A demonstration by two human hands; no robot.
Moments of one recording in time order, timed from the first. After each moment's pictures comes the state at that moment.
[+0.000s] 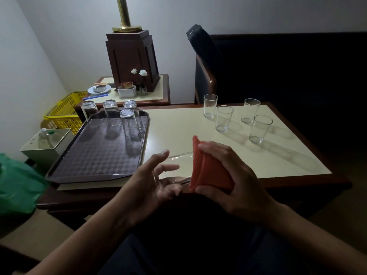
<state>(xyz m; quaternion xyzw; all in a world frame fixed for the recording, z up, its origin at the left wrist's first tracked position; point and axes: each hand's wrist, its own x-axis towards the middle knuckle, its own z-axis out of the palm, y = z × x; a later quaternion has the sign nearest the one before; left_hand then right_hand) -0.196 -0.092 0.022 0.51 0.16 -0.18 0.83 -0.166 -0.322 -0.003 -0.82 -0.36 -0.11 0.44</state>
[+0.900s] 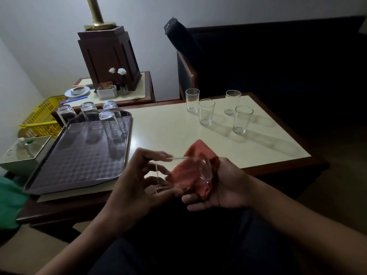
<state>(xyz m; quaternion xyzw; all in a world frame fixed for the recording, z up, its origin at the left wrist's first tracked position) -0.202 -0.099 -0.002 0.77 -0.15 0.05 0.62 -0.143 -0.326 -0.006 -0.48 0.01 0.48 0.74</state>
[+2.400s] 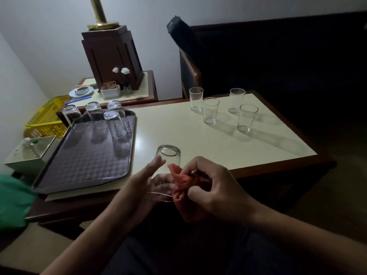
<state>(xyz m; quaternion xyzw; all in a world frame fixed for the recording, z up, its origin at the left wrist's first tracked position) -0.188 -0.092 -0.010 0.53 0.10 -0.20 0.82 -0.184 -0.302 -0.007 -0.79 -0.23 0.02 0.57</state>
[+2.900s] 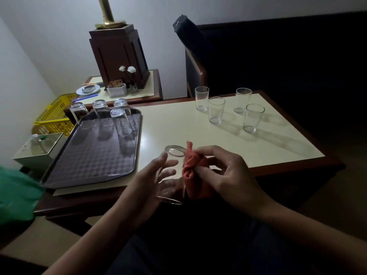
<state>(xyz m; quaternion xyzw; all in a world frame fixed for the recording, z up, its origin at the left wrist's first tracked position) -0.185 -0.091 -0.013 0.55 0.13 -0.17 0.81 -0.174 -0.306 -0.005 -0.76 -0.18 -0.03 0.62</state>
